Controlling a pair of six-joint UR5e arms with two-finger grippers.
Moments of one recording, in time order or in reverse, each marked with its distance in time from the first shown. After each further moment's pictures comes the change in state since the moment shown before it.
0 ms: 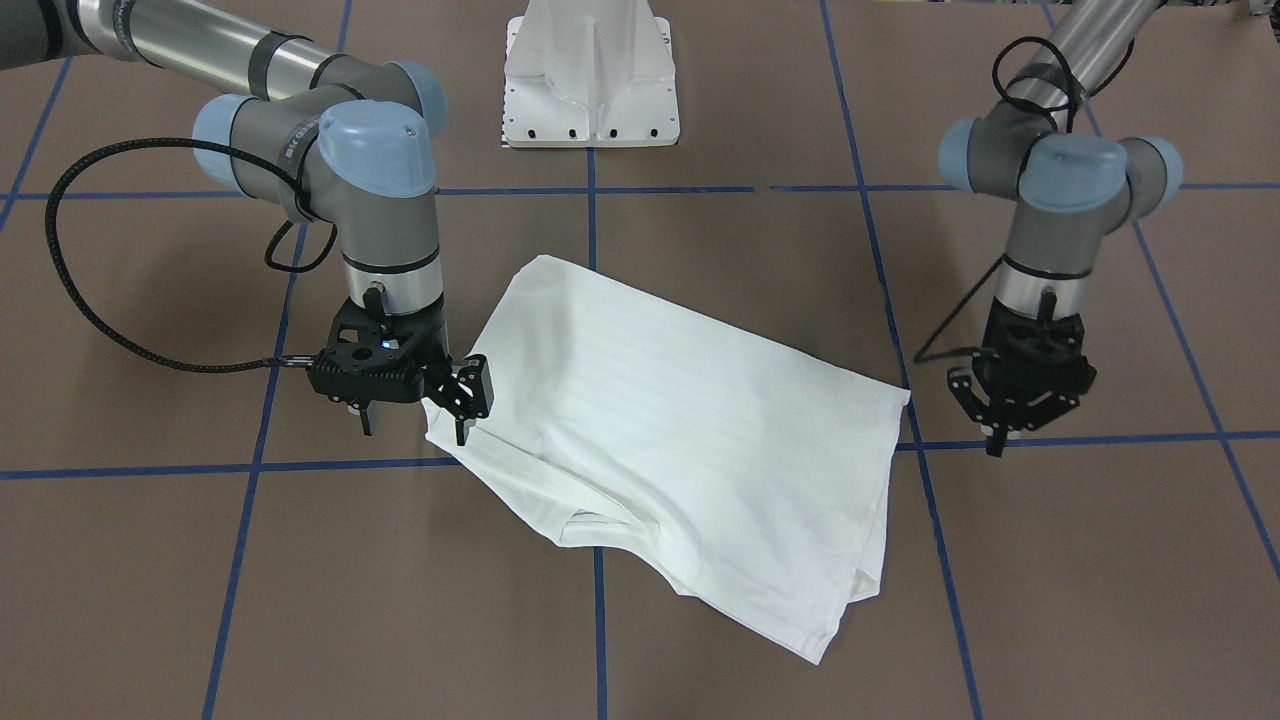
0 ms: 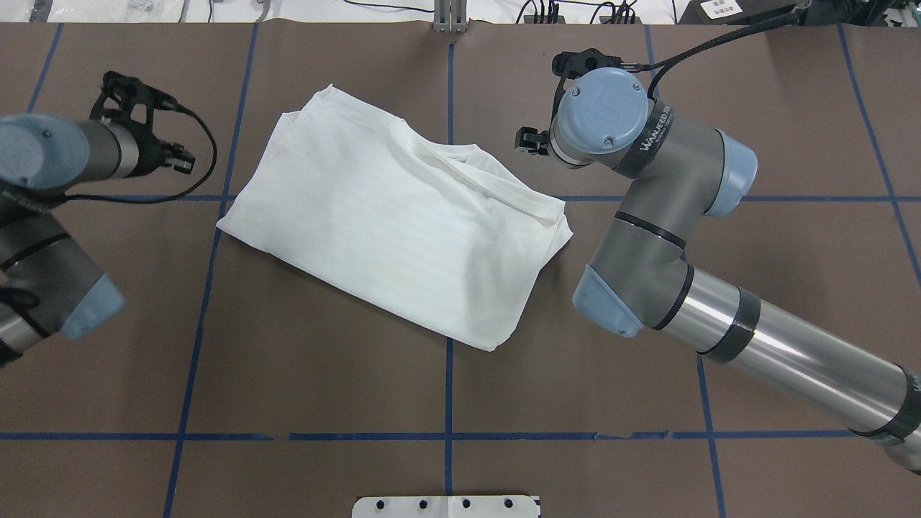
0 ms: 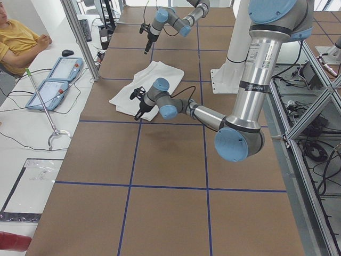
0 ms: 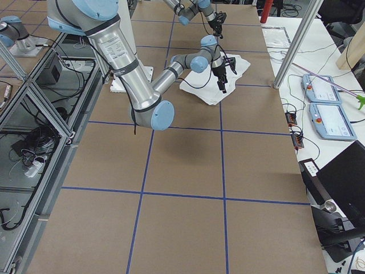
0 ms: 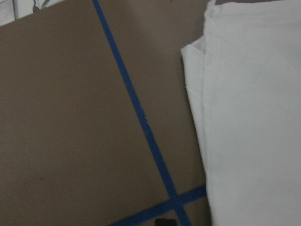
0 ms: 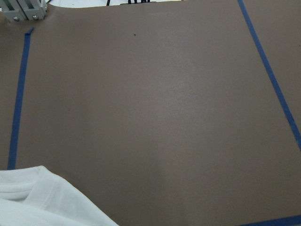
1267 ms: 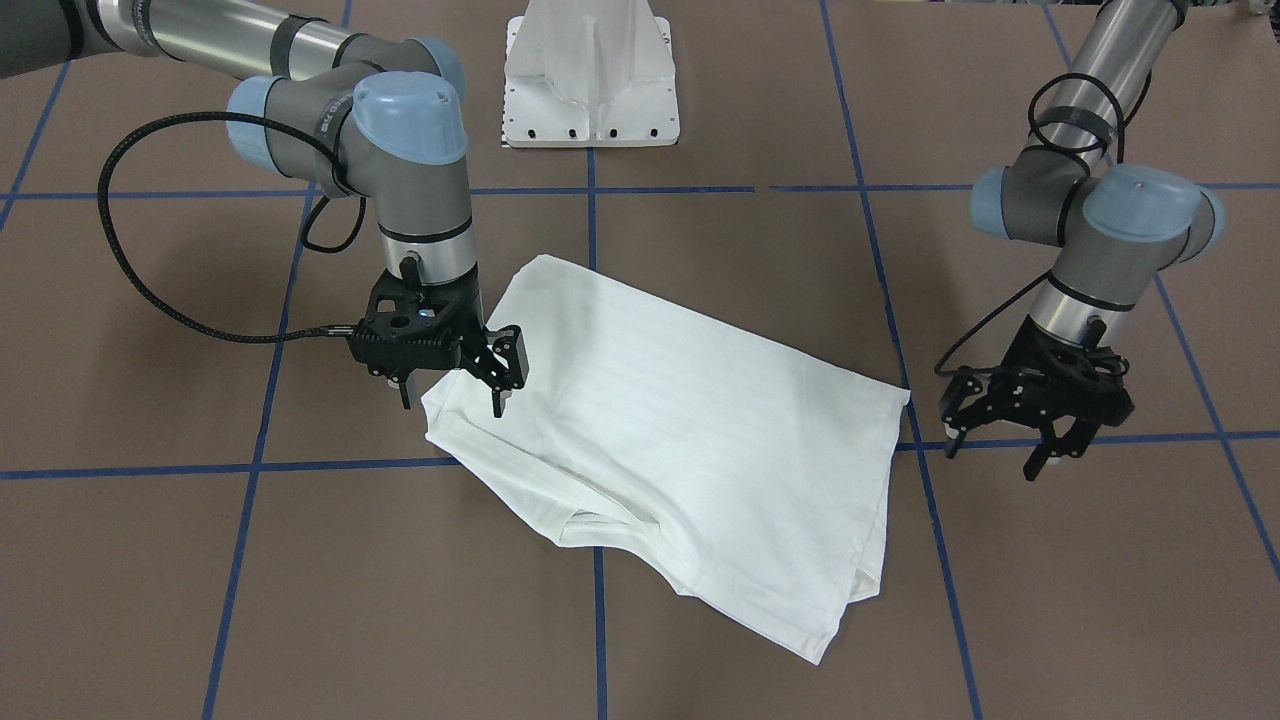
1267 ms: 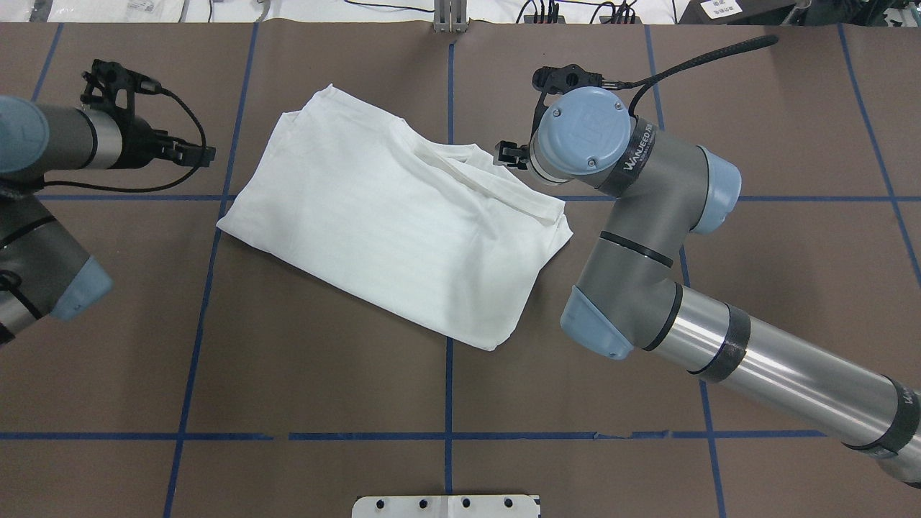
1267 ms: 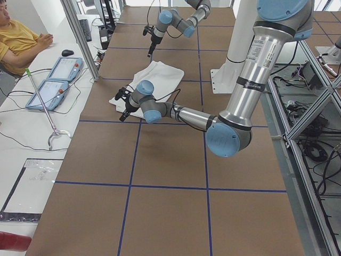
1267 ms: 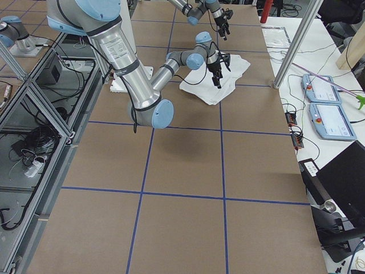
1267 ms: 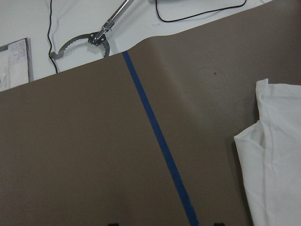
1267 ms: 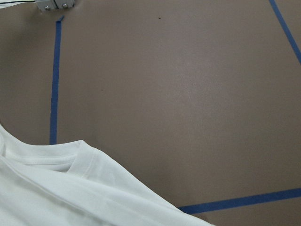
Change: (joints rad) left arm -0.003 0.059 0.041 -0.313 -0.196 -0.147; right arm -0.037 0.005 0.030 -0.002 -0.004 0.041
